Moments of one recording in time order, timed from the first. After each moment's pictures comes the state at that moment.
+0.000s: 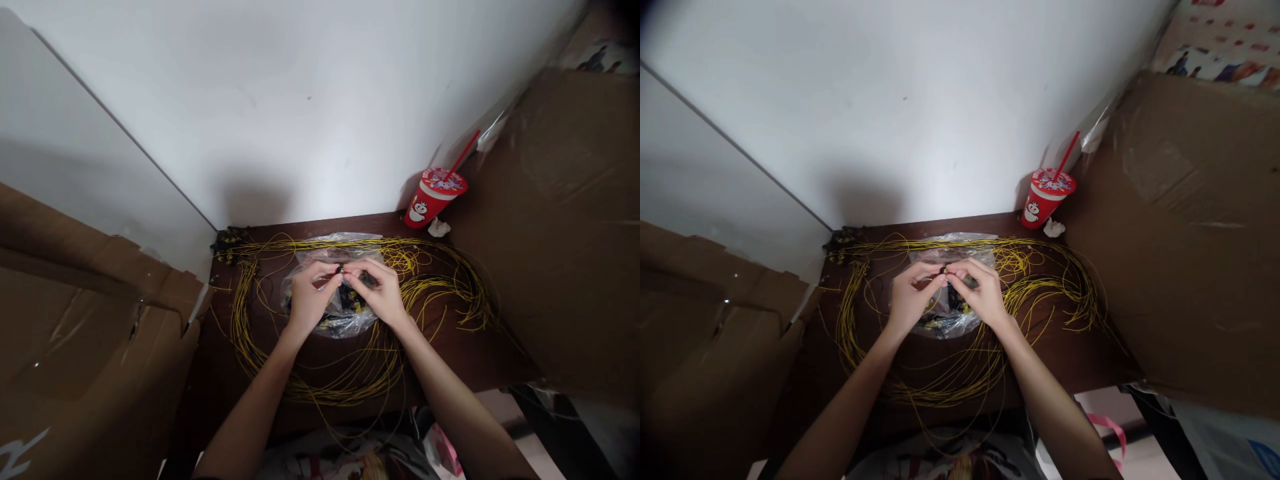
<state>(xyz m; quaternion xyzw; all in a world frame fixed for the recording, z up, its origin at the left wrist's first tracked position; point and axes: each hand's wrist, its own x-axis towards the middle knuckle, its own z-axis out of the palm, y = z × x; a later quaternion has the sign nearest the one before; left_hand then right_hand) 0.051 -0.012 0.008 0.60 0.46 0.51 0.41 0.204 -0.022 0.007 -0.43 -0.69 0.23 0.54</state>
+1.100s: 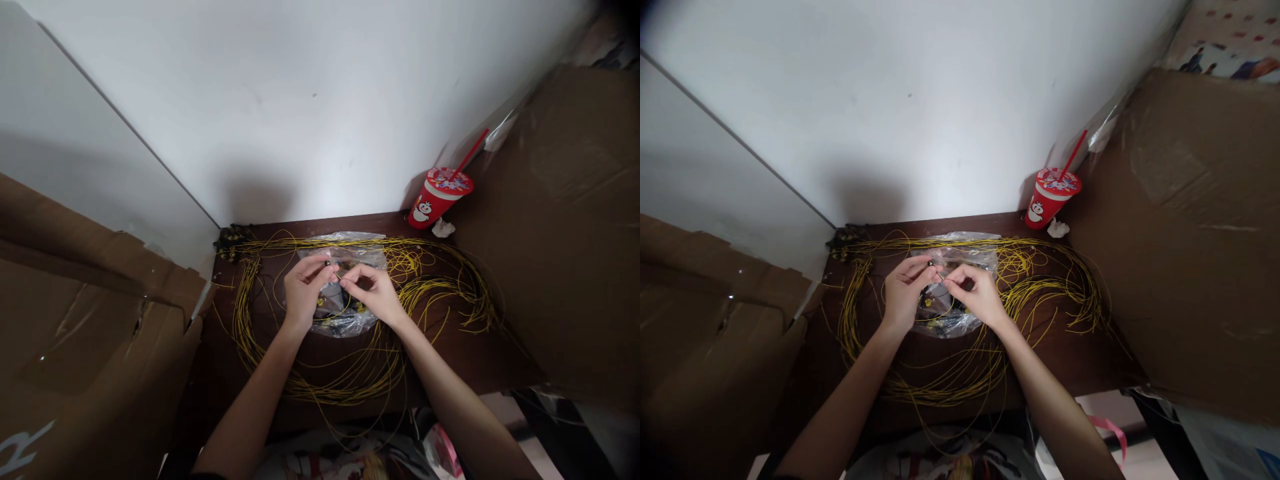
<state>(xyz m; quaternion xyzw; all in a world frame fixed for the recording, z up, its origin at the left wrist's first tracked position) 0.049 -0.011 0.011 0.43 0.43 0.59 0.52 0.196 -0.022 0.001 -0.44 -0.63 0.42 0.49</state>
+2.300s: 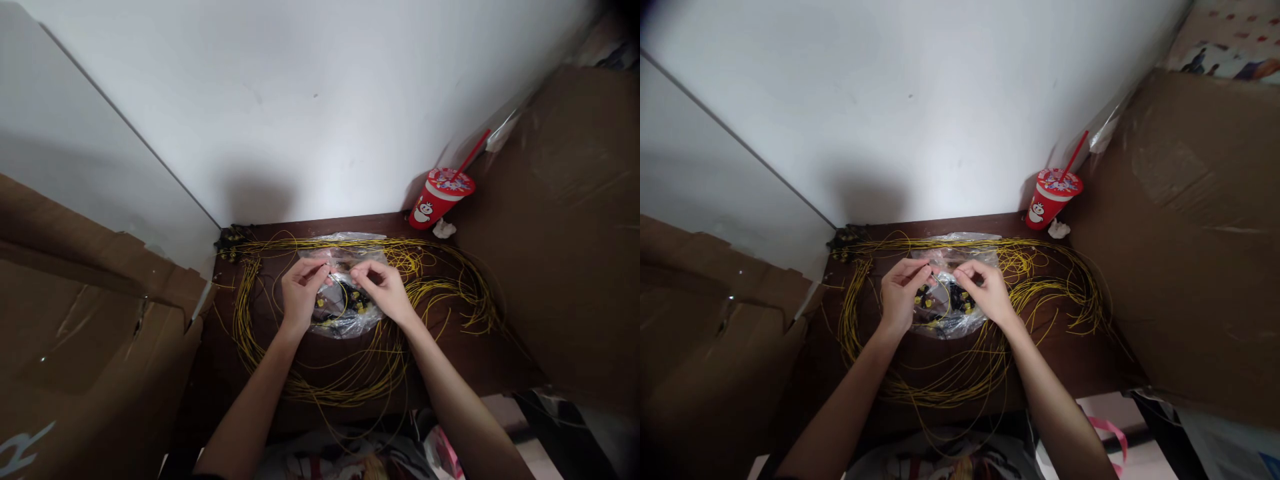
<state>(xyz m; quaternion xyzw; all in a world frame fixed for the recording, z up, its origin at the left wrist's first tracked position) 0.044 -0.012 0.013 0.46 0.43 0.61 0.48 0.208 -0.019 0.008 -0.47 -0.64 0.36 0.49</state>
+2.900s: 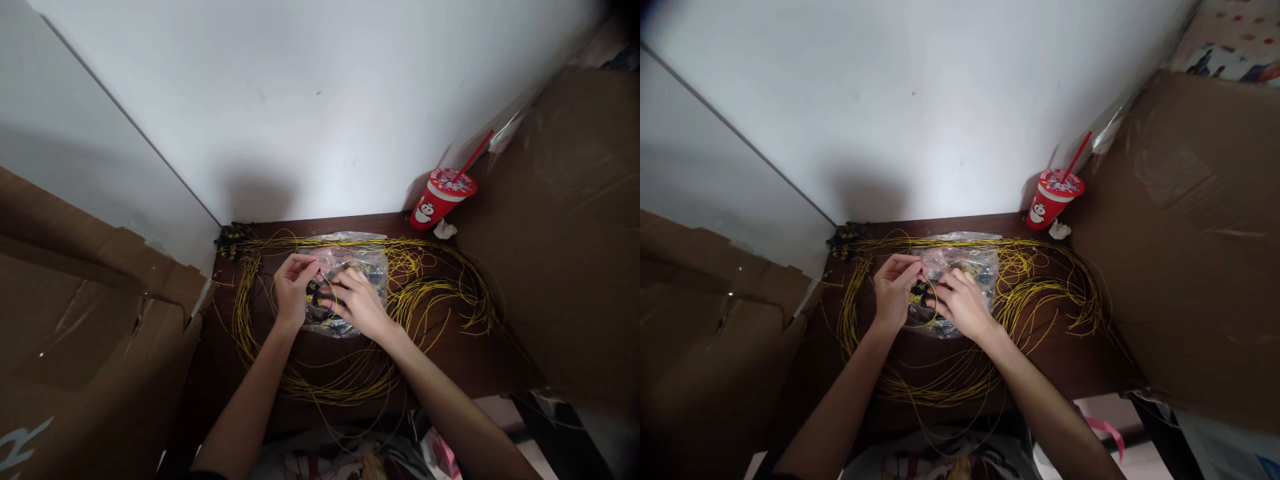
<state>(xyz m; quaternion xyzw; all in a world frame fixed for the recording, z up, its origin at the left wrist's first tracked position) 0.034 -0.005 0.011 0.41 0.41 0.64 0.51 0.181 -0.028 -0.007 -0.42 -0.85 0.10 0.28</state>
